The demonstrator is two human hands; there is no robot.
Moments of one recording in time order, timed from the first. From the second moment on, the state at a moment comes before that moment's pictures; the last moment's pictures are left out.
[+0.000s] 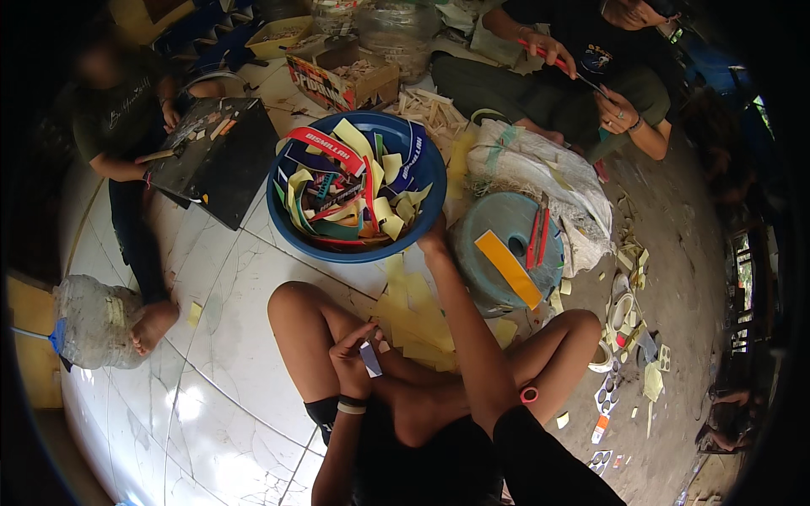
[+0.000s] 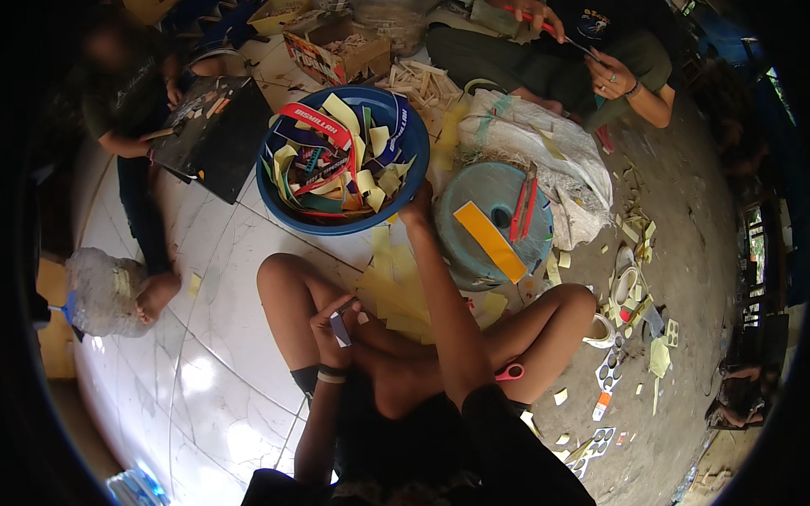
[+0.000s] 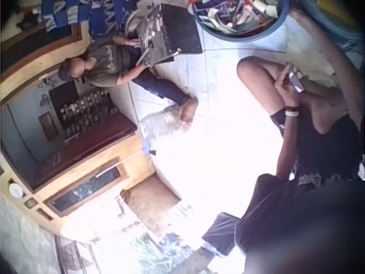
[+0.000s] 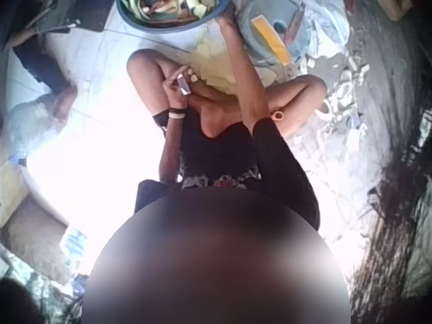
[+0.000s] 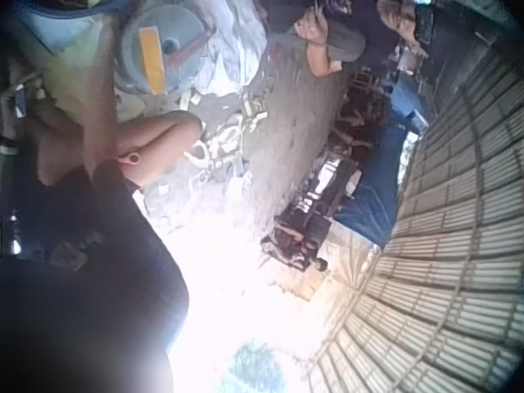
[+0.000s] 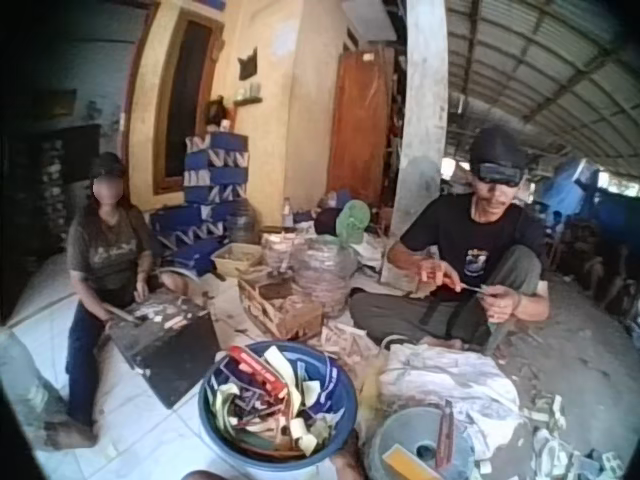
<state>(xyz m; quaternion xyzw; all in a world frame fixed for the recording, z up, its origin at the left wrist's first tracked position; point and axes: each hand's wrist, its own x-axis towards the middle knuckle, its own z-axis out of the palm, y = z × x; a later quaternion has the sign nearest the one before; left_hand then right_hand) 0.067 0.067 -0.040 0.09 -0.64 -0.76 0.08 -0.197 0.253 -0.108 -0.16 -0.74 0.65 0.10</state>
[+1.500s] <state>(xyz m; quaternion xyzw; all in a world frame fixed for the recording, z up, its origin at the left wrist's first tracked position) 0.070 0.068 -0.041 0.04 -0.63 -0.77 0.08 0.092 0.270 0.021 -0.26 -0.55 0.80 0.05</state>
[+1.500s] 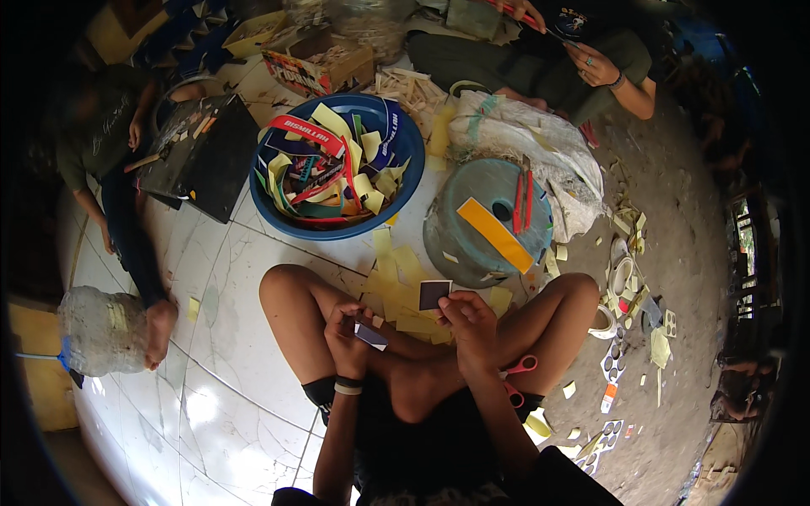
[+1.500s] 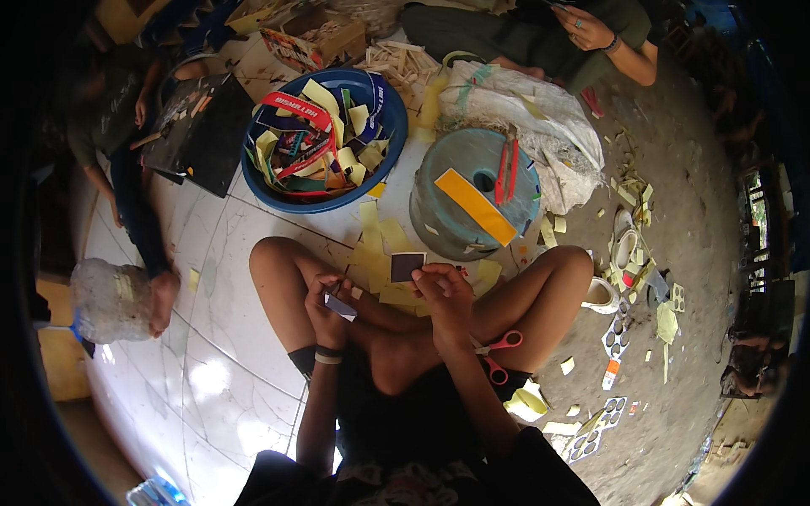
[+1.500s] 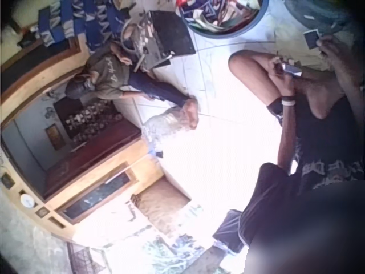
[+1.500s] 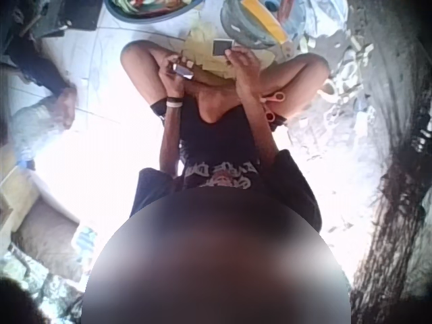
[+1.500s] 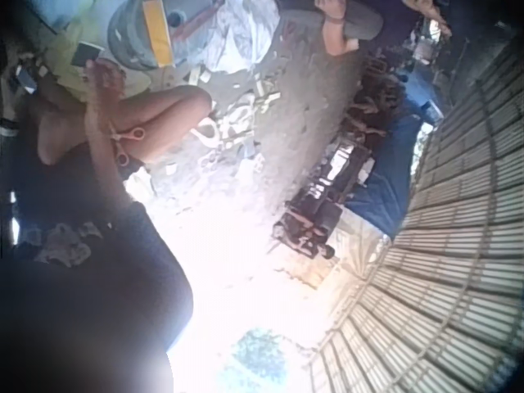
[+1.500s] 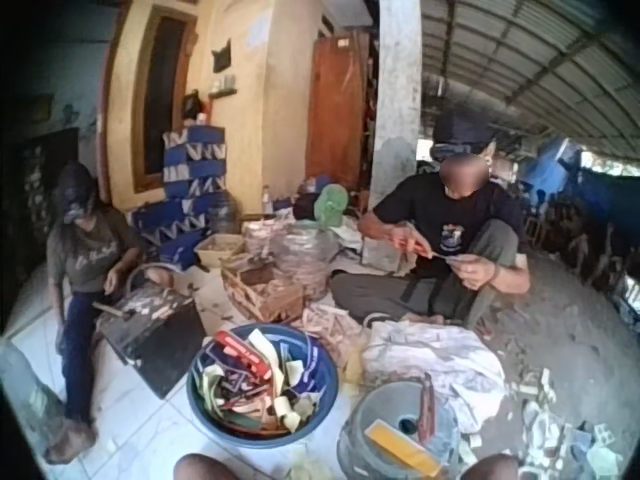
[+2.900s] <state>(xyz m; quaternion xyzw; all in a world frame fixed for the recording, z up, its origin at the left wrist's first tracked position) 0.102 0.048 0.007 0.08 -0.57 -0.77 -0.28 0.099 0.297 0.051 -0.09 -0.53 0.84 -0.11</state>
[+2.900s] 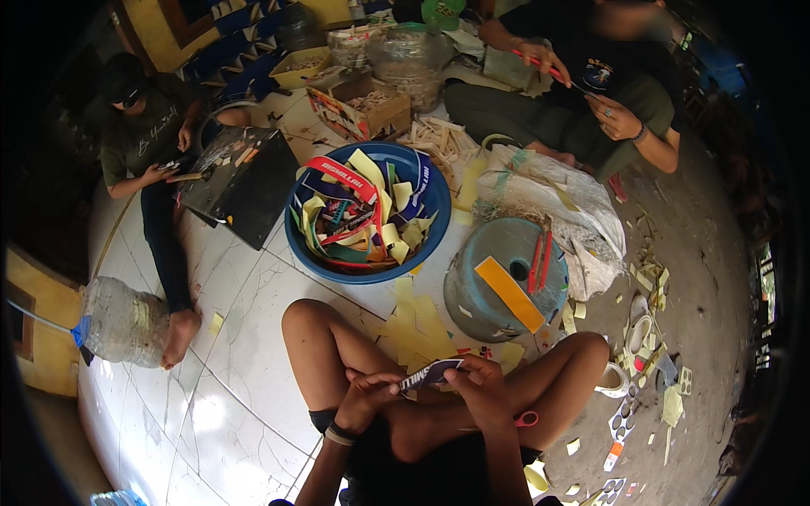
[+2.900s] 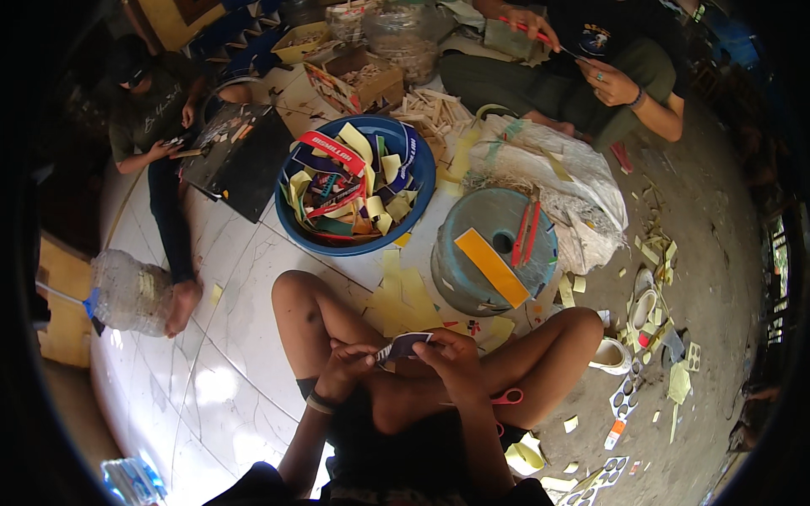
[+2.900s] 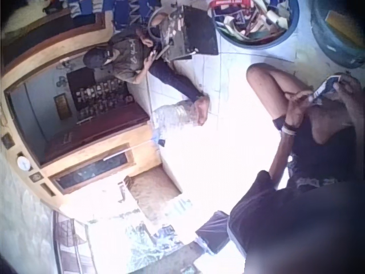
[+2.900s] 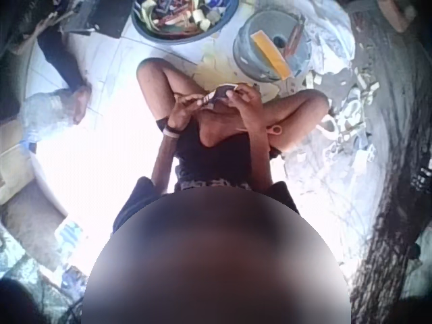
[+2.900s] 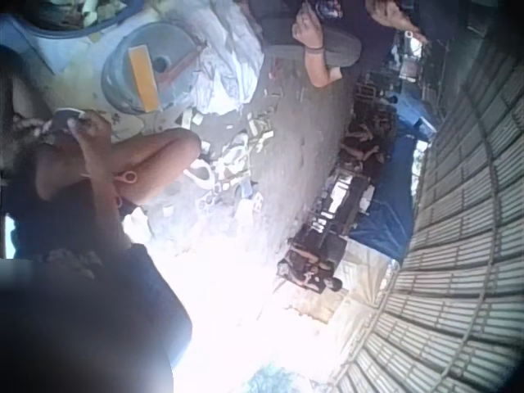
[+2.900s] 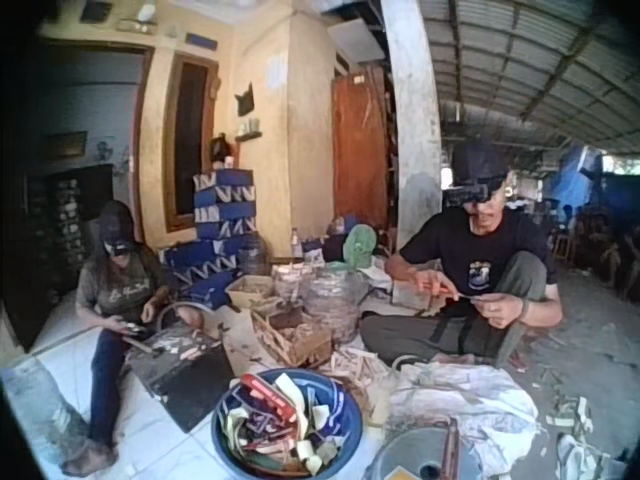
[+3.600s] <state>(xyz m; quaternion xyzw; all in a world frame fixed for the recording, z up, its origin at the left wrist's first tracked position) 0.116 0.082 0.026 -0.13 -0.27 -0.79 -0.54 0.122 0.346 0.027 0.01 -0.34 0.91 -0.23</state>
